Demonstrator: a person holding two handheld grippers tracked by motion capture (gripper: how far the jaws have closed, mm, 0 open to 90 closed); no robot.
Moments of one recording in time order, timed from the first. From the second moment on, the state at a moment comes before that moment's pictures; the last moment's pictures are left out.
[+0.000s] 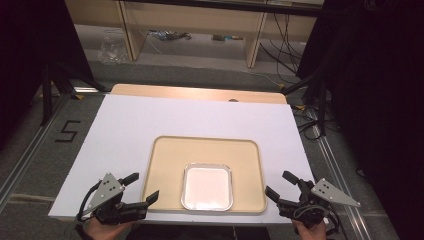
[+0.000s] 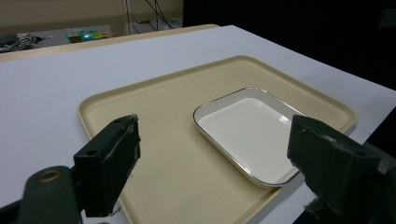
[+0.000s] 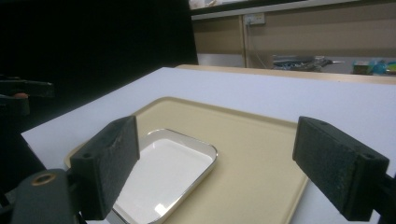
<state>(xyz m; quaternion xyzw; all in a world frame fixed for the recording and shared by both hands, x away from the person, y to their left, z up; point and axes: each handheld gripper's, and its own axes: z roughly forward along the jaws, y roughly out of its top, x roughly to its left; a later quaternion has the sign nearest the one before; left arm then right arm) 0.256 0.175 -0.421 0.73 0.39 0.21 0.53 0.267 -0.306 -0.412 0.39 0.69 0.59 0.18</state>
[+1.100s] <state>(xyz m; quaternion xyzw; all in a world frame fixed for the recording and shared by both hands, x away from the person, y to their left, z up) 0.253 0.179 -0.419 0.71 0.40 0.21 0.53 0.267 -0.307 -0.411 0.38 0.69 0.59 0.19</state>
